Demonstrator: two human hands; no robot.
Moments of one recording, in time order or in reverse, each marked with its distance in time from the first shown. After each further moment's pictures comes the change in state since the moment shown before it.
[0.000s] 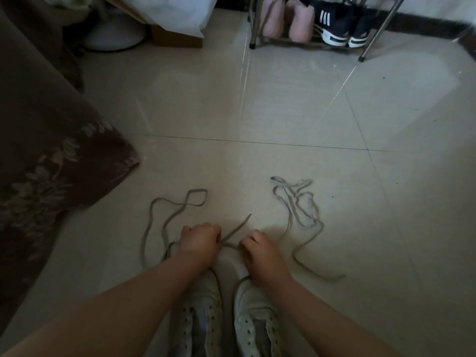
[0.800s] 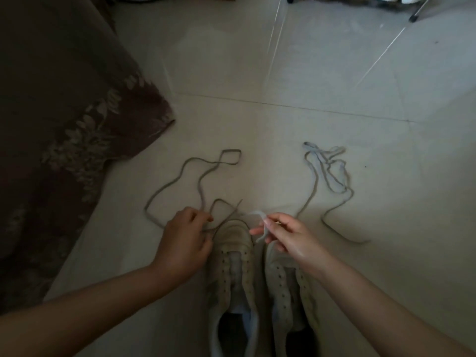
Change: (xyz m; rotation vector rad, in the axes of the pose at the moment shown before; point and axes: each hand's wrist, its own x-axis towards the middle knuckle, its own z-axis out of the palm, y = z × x) left_hand -0.127 -0.072 0.012 -0.354 0.283 0.070; right_hand -0.049 -0.063 -0.038 1.067 -0.227 0.408
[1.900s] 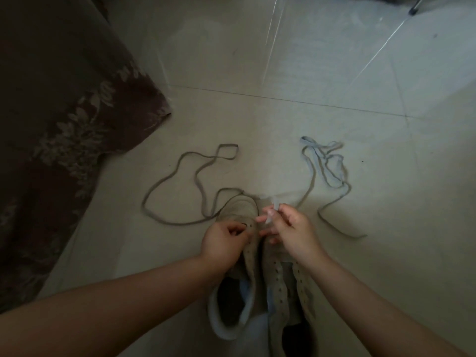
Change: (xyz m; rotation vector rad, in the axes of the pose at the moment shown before) left_hand 0.019 0.069 0.047 -0.679 -0.024 -0.465; right_hand 0.008 0.013 0.000 -0.038 0.184 -0.103
